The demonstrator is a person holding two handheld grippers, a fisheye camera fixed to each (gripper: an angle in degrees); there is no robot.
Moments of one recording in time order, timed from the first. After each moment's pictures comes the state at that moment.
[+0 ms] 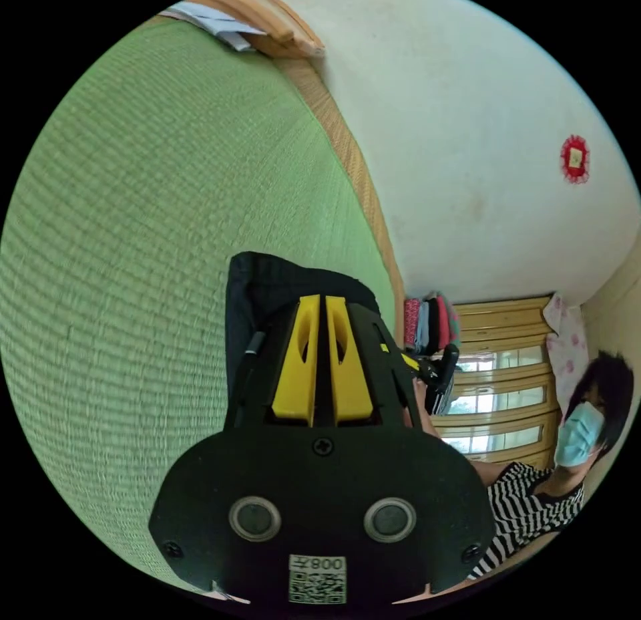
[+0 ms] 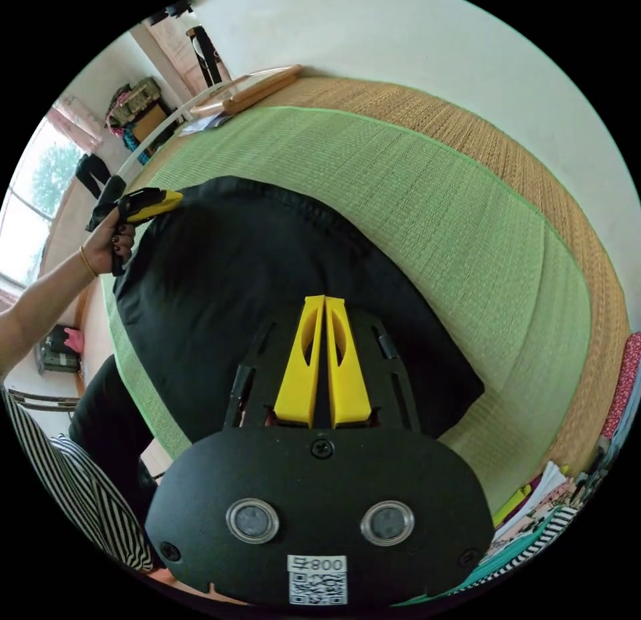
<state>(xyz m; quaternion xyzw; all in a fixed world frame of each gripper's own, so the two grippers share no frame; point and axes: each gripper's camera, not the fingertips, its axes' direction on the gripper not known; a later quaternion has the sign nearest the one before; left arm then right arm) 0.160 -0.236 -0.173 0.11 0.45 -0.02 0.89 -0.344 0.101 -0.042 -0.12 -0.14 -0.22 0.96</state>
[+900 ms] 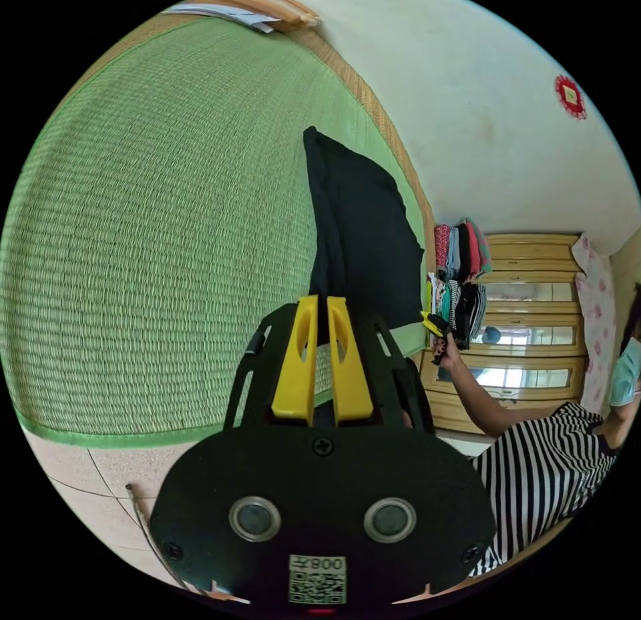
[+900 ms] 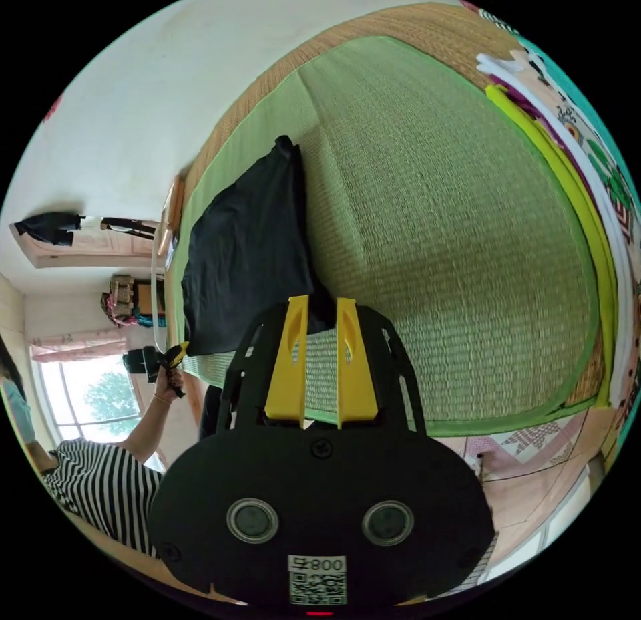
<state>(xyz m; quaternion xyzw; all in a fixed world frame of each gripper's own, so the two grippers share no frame) 0.138 -0.121 -0.051 -0.01 0.36 0.07 0.93 -0.067 0.391 0.017 -0.15 -0.25 0.22 0.93</state>
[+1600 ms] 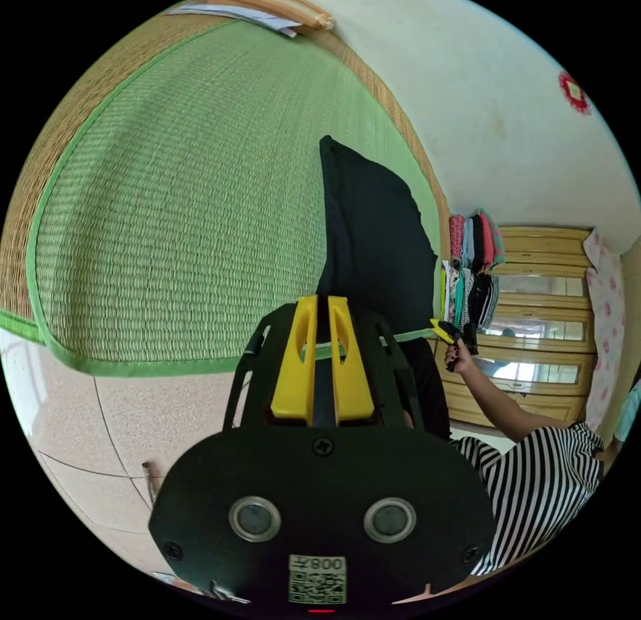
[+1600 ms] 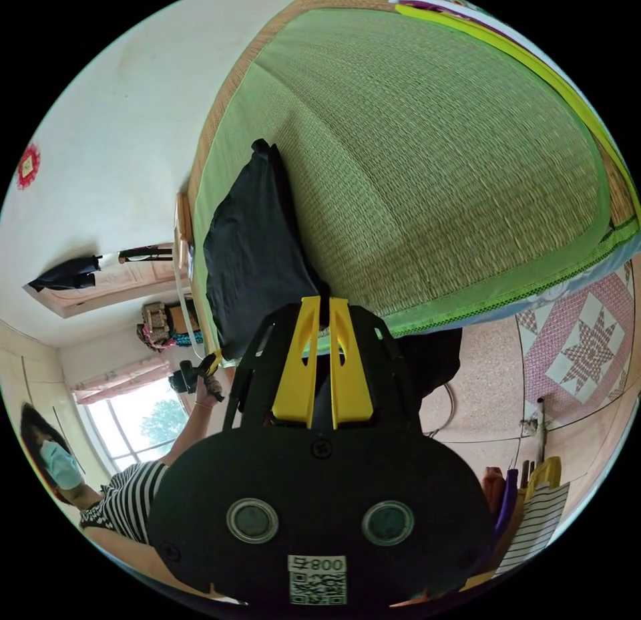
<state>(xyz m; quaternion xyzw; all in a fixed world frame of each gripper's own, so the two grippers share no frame) 0.144 -0.052 0.061 -0.01 0.33 0.06 0.94 -0.054 0.539 0.109 -0.18 -0.31 0.31 0.88</state>
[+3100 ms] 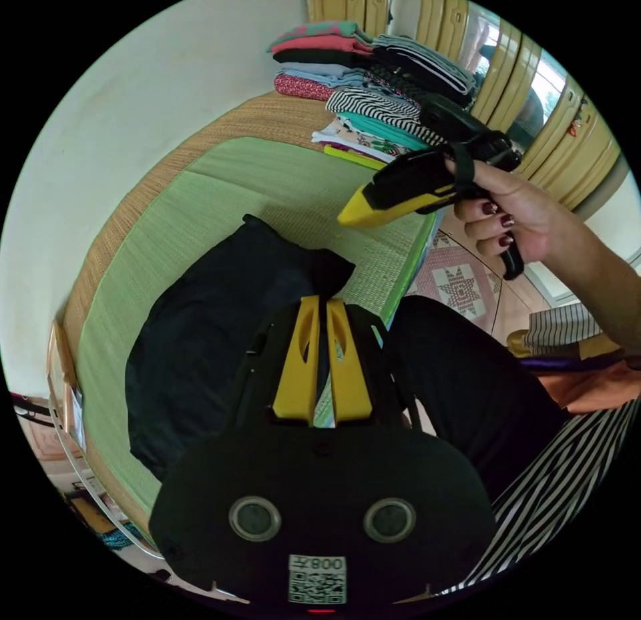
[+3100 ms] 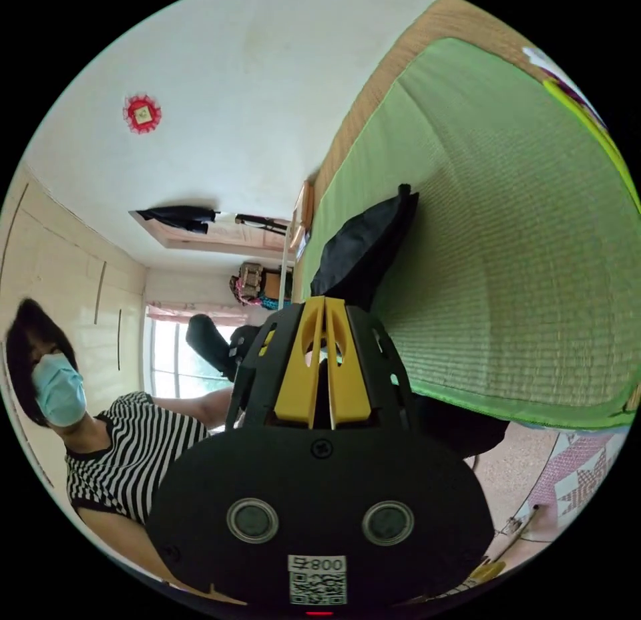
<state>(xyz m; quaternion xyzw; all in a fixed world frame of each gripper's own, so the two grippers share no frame) 0.697 0.184 0.228 0.09 0.03 0.57 0.81 -0.009 0.535 0.210 -0.06 -0.51 0.20 0.83</state>
